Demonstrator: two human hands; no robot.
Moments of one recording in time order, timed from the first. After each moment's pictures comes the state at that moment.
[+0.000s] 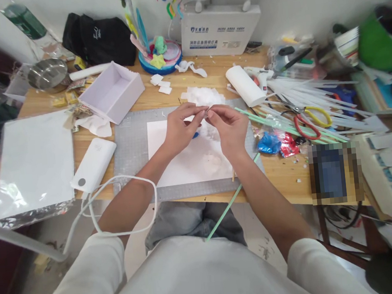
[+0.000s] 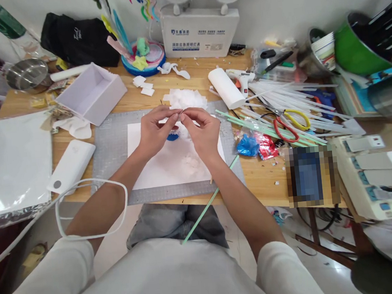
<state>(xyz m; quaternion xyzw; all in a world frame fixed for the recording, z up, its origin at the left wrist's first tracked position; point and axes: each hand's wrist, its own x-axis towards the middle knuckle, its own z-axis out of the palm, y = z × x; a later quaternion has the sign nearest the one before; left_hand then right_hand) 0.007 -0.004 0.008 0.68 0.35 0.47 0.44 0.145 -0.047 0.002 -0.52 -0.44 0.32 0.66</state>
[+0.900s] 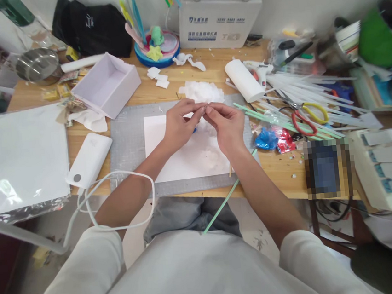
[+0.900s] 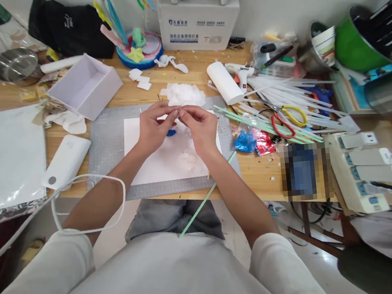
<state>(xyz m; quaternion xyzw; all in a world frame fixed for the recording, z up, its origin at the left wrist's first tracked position) 0.011 -0.004 -0.001 0.70 0.37 0.46 0.39 0.144 -0.045 0.002 -0.49 -0.35 0.44 0.66</state>
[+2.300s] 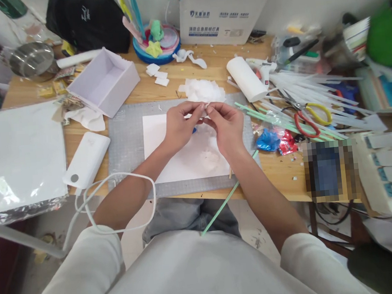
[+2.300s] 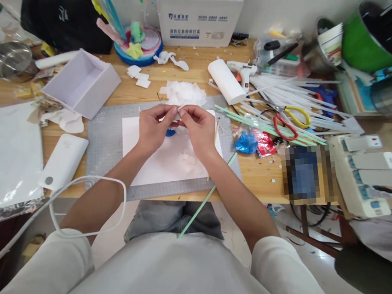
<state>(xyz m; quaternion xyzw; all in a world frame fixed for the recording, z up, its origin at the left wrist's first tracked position) 0.020 -0.004 -0.003 0.59 0.37 0.48 0.54 0.141 -0.047 0.006 -0.50 -0.35 0.45 0.65</state>
